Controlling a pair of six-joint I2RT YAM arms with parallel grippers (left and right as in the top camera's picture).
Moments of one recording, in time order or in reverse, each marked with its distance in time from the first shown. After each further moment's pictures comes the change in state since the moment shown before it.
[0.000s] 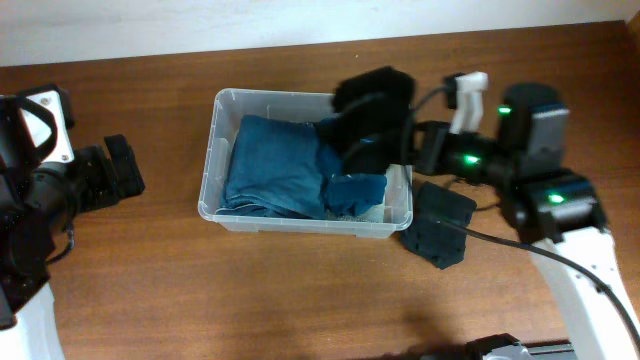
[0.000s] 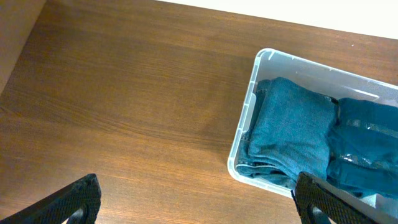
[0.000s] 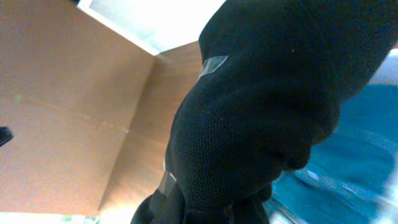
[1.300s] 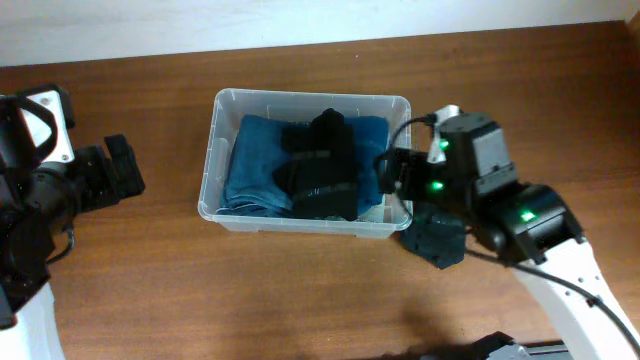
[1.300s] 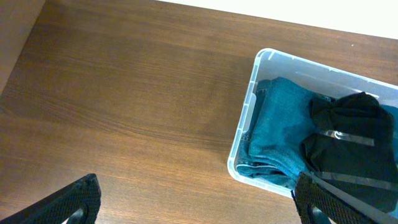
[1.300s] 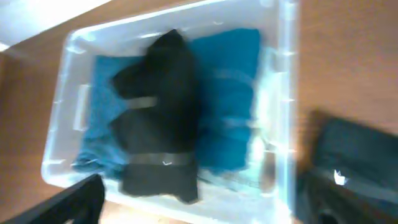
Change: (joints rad) left arm 0.000 0.000 0.000 0.000 0.000 0.000; right arm 0.170 -0.036 0.000 -0.335 0.596 0.063
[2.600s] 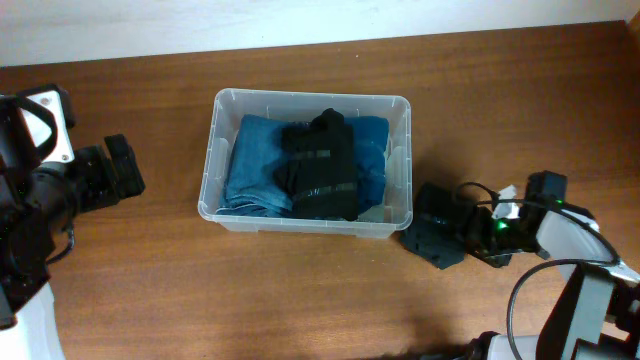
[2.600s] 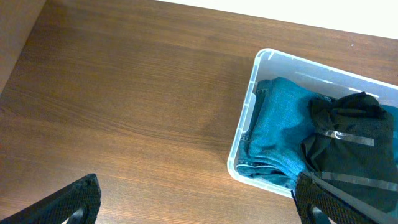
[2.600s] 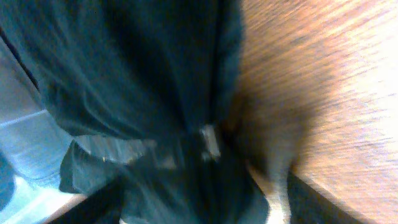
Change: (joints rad) left arm 0.000 0.000 0.000 0.000 0.000 0.000; right arm -0.739 0.355 -0.524 0.180 -0.435 -0.358
